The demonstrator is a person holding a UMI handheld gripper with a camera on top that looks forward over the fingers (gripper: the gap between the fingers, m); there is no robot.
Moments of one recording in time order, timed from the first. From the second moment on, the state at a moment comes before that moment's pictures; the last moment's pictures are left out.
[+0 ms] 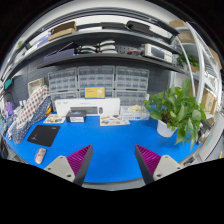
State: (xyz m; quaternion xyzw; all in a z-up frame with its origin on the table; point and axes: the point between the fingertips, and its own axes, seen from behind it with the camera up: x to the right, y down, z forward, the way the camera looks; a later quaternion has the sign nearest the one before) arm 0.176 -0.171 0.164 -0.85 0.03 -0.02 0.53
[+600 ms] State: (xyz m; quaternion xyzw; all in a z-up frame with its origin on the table) arm -0.076 -0.218 0.022 -0.91 -0.01 0.03 0.42
